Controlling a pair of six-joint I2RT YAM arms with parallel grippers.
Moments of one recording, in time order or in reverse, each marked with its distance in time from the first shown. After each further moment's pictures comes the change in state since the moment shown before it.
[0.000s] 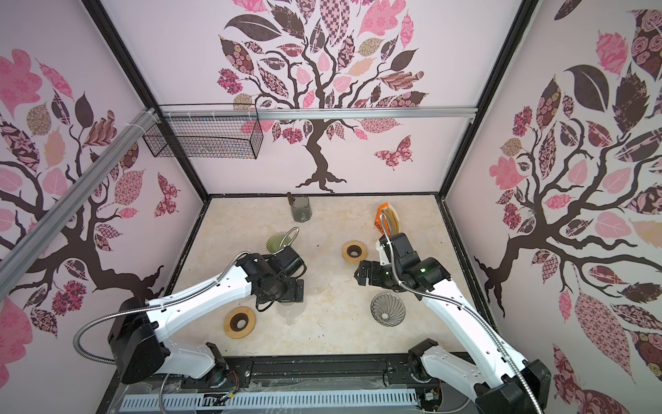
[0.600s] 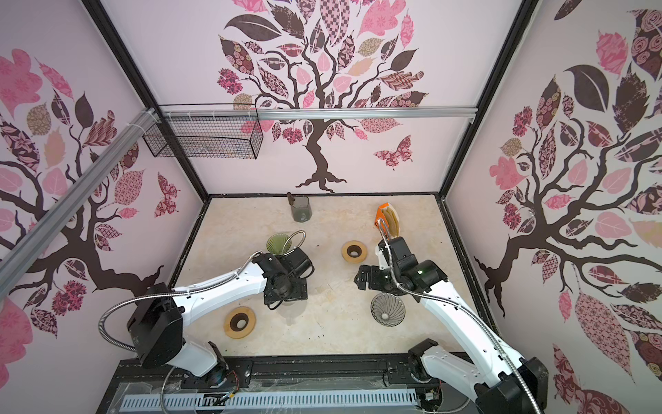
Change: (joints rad) left arm 0.000 0.111 -0.006 0.070 -0.035 -0.119; right arm 0.001 -0.002 -0.055 0.015 -0.019 -0.003
